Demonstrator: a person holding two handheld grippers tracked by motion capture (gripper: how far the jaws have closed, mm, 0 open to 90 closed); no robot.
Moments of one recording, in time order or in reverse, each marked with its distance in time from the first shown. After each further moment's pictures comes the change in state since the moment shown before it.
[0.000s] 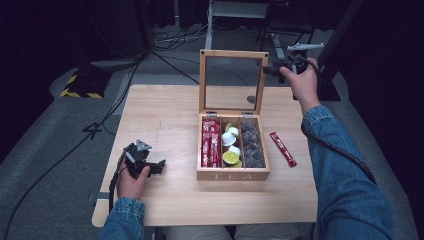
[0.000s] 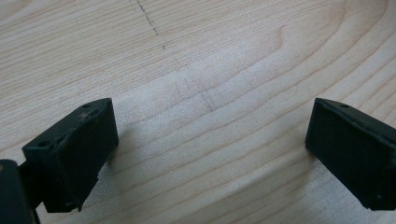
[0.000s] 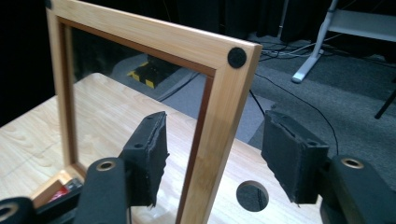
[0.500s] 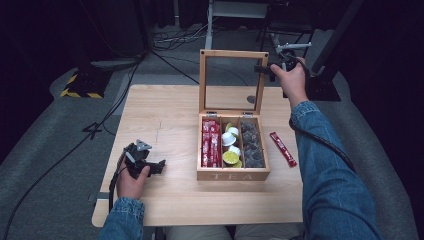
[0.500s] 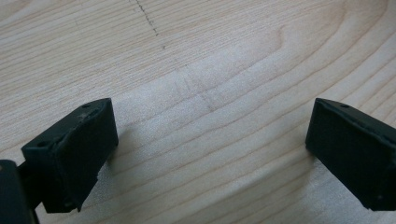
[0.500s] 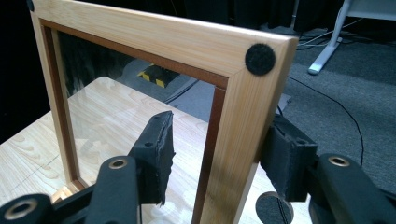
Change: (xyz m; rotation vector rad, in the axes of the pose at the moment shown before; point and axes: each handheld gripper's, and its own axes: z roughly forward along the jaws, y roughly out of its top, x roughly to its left) left arm 0.001 0.000 0.000 0.005 -0.003 0.011; right arm -0.003 0.001 0.037 0.016 0.047 0.057
